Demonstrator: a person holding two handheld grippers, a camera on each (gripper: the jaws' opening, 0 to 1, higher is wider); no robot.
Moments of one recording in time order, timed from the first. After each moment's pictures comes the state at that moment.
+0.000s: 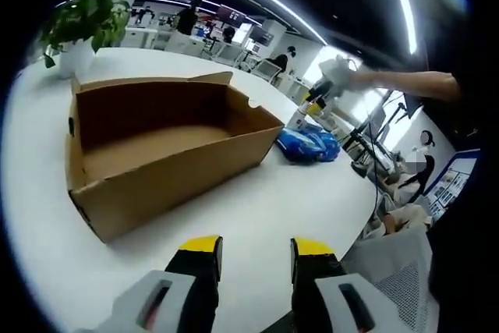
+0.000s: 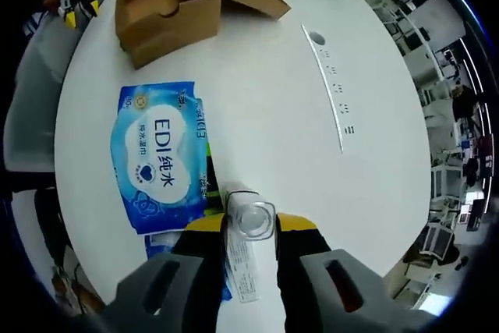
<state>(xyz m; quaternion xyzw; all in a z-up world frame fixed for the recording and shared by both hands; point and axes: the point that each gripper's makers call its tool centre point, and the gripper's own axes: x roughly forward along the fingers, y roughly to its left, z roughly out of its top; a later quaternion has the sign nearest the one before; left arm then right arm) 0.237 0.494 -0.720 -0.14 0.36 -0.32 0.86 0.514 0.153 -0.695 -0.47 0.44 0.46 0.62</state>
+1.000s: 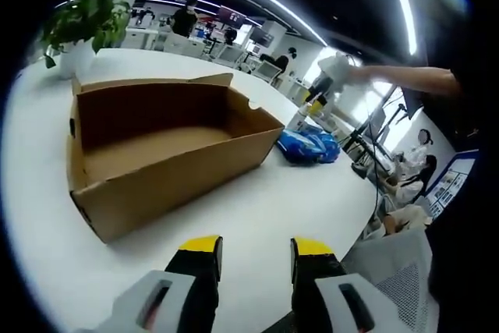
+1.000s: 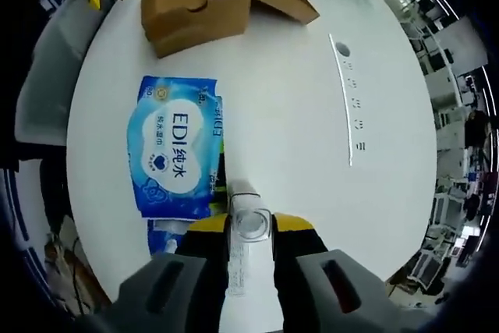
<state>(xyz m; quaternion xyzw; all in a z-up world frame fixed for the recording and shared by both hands) 0.237 0.495 -0.719 -0.14 0.36 -0.32 0.87 0.512 0.157 -0.690 -0.52 0.43 0.50 0.54</state>
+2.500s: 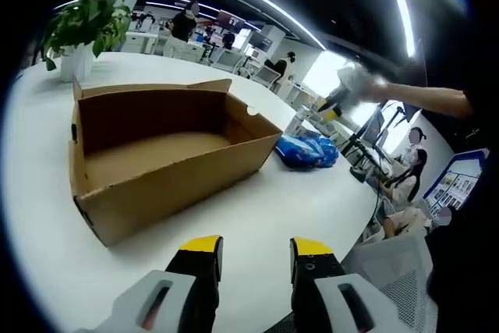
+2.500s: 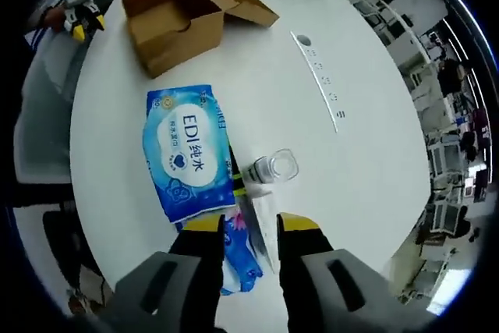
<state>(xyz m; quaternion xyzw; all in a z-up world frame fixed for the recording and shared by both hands) 0.239 0.496 -0.712 -0.14 0.35 -0.32 0.87 0.474 0.127 -0.664 -0.40 0.43 0.43 0.69</state>
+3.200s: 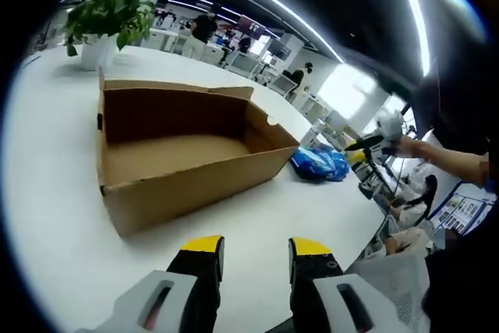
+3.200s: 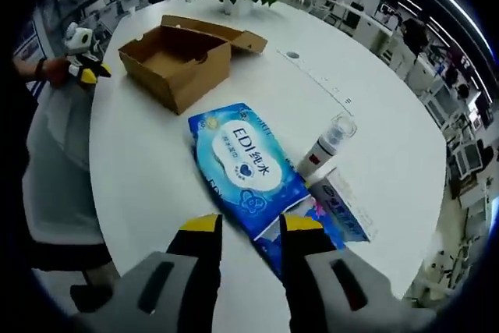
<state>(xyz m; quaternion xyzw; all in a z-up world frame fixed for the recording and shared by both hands) 0.244 0.518 -0.708 -0.19 0.35 -0.26 0.88 0.371 0.145 -0.683 -0.24 0.41 0.40 0.79</state>
